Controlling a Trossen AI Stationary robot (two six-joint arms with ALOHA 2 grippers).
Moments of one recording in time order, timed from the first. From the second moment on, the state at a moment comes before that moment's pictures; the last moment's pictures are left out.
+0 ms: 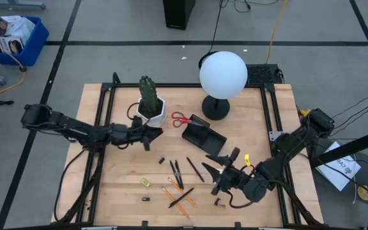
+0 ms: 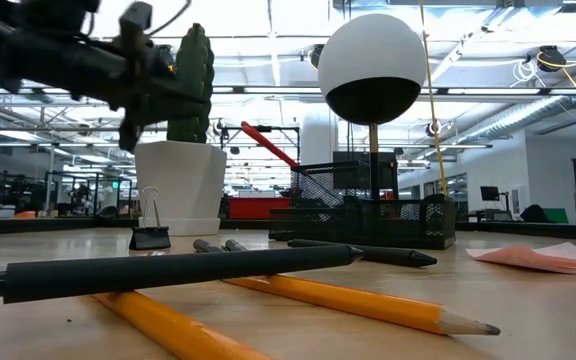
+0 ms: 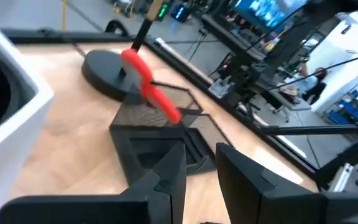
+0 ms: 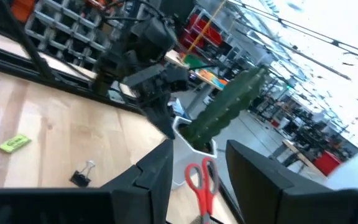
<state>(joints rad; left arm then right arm) -0.08 1.12 0.29 0.65 -0.33 -0.67 0.74 1.55 1.04 0.31 1.26 -0.39</state>
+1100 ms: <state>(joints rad) -0.10 1.37 0.45 0.66 -0.53 -0.99 0.84 1.55 1.04 0.53 1.33 -0.56</state>
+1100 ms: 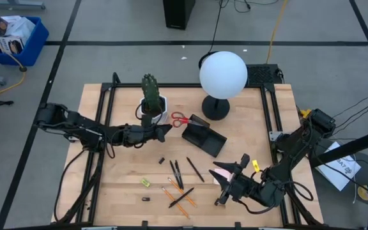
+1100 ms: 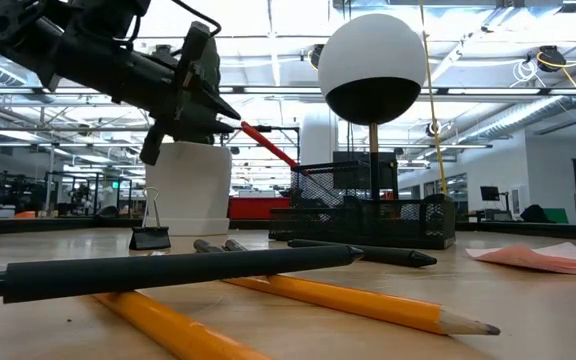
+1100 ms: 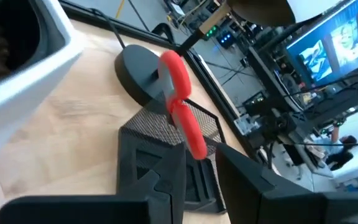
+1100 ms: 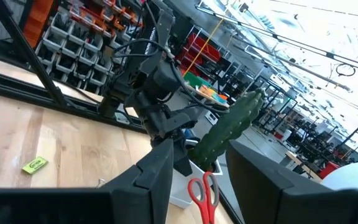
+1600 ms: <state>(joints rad) -0.31 1.48 0.49 0.70 -0.81 -1.03 0.84 1.55 1.04 0.53 1.32 -0.54</state>
